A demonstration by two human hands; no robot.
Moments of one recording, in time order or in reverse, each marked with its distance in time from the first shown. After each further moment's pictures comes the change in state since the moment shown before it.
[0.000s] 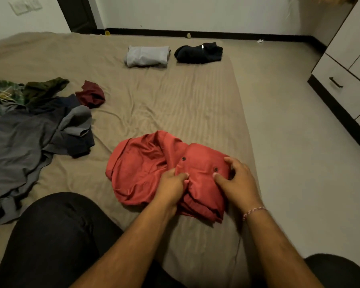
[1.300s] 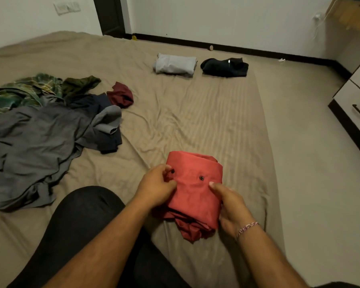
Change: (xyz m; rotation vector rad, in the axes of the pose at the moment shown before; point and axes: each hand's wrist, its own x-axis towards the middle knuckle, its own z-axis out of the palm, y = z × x) left_hand -0.005 0.054 -0.111 0.816 0.110 0.262; right_hand -0.037 -0.058 0.062 0.936 -0.281 0.633
